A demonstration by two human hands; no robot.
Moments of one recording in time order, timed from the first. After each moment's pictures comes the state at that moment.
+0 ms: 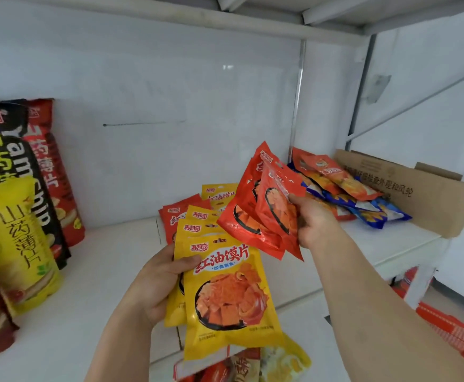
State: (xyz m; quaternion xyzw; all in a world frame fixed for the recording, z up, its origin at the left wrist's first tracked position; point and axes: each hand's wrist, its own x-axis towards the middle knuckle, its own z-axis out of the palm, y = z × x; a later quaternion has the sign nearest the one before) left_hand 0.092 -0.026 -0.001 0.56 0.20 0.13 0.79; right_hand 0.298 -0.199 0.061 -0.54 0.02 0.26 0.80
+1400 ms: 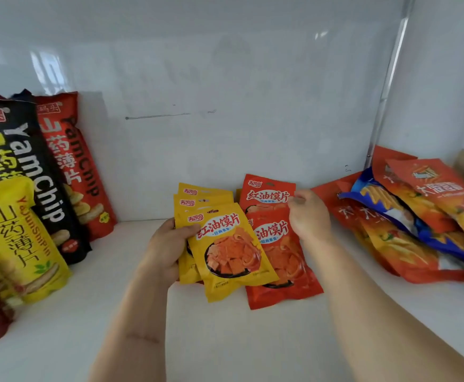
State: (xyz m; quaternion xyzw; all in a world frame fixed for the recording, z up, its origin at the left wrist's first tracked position) left_hand 0.213 0.028 0.007 0.49 0.40 0.36 0.68; right_hand 0.436 -0.080 0.016 -0.80 -0.27 0.03 0.53
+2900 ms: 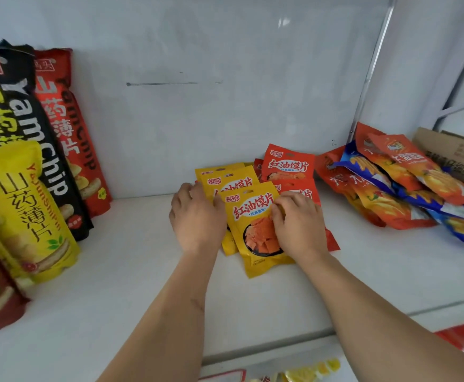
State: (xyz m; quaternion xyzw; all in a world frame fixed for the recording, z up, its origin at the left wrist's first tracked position) left_hand 0.213 0.022 -0.019 0.78 0.46 0.39 0.17; right_hand 0.338 -0.108 -0.043 -0.84 -0.38 -0.26 0.28
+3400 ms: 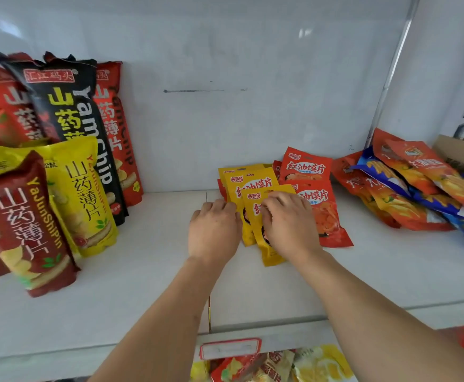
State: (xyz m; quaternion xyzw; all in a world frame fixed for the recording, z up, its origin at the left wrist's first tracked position) left_hand 0.158 0.001 -0.027 0.88 0.31 0.34 -0.05; right_hand 0.289 -0.094 -0.034 -0.76 -0.49 -0.34 0.26
